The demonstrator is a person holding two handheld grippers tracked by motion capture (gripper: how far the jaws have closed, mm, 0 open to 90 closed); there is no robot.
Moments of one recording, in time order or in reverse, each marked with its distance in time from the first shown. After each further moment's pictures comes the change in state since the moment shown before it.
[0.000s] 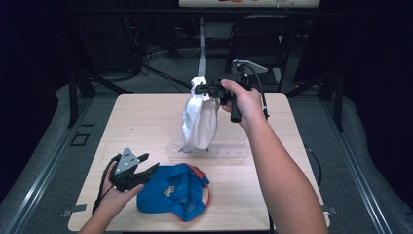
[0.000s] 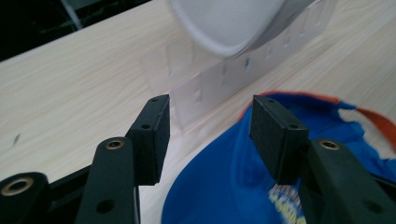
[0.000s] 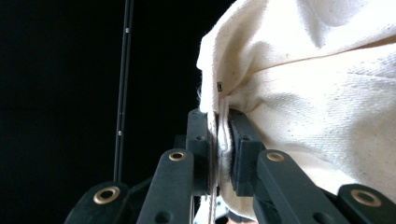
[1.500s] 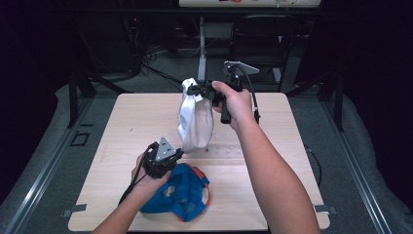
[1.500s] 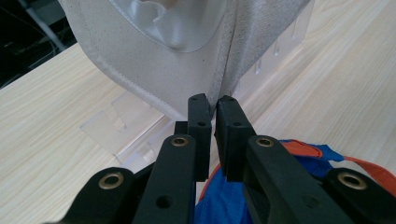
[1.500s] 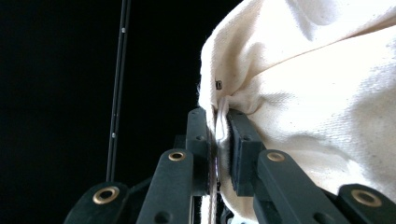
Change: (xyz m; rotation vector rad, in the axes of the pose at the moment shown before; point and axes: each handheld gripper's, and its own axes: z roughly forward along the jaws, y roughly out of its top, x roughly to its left) left arm -0.031 0.047 0.053 0.041 -0.054 0.116; right arm 0.002 -0.003 0.021 -0.017 -0.010 -0.021
